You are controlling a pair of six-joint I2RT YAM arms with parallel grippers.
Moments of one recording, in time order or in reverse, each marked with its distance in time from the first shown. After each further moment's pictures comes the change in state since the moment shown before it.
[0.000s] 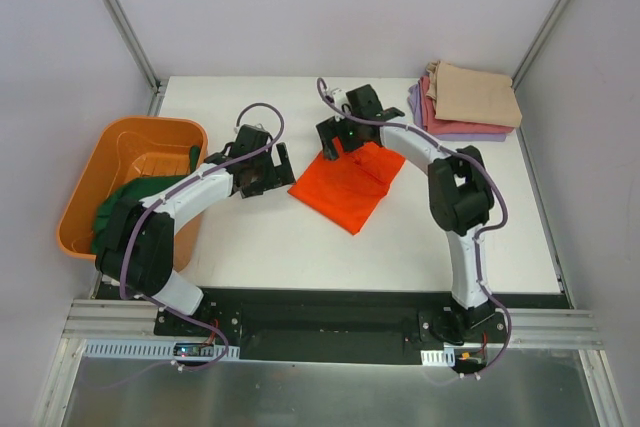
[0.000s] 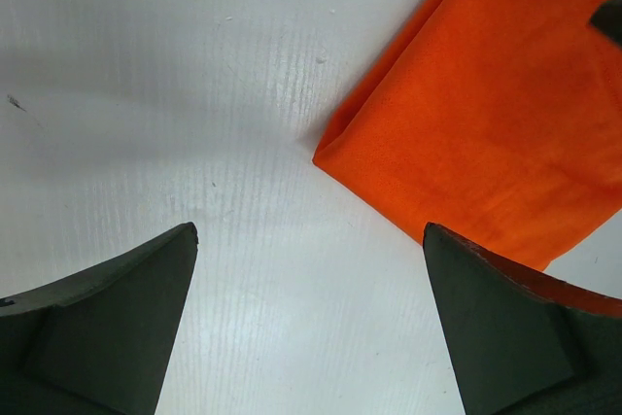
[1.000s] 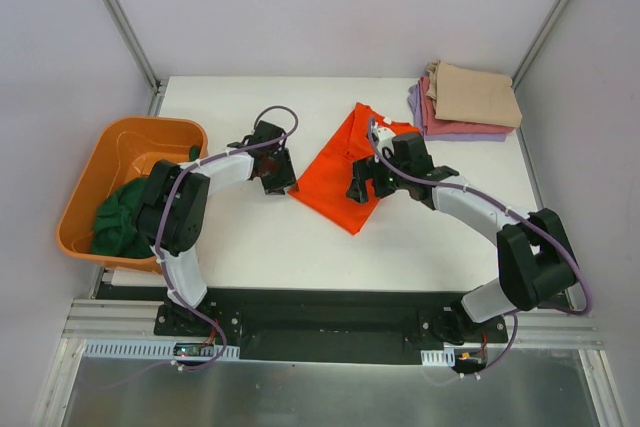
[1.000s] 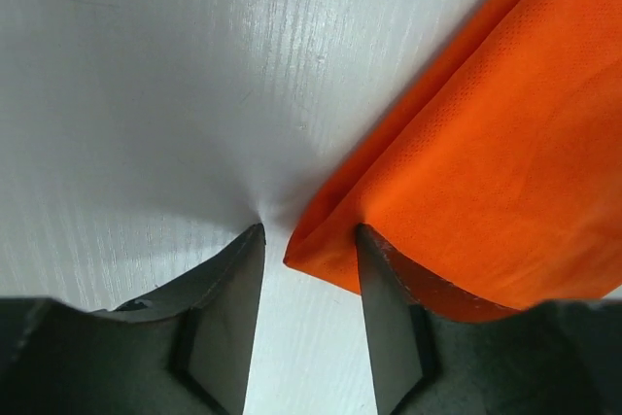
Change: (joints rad) left arm 0.006 0.305 0.148 0.019 0.105 -0.024; right arm -0.040 -0.653 -0.796 0.292 -0.082 0.211
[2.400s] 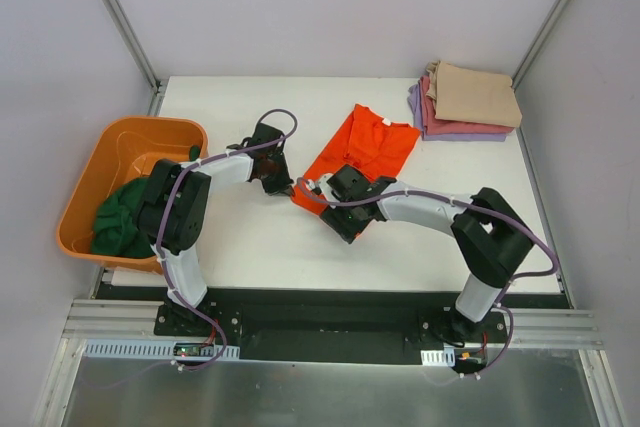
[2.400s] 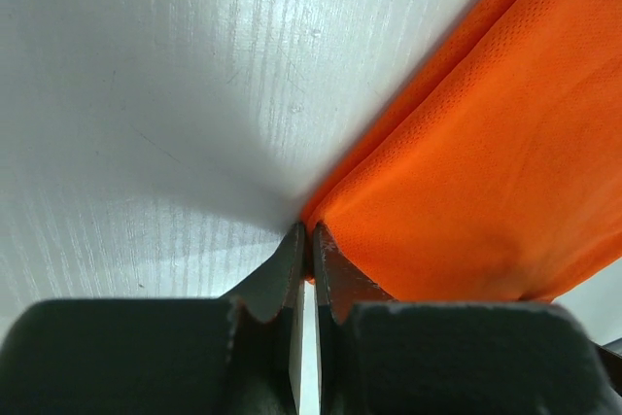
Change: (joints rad) left arm 0.011 0.011 -0.020 0.019 0.067 -0.009; right arm 0.359 0.232 0.153 -0.359 0.331 -0.241
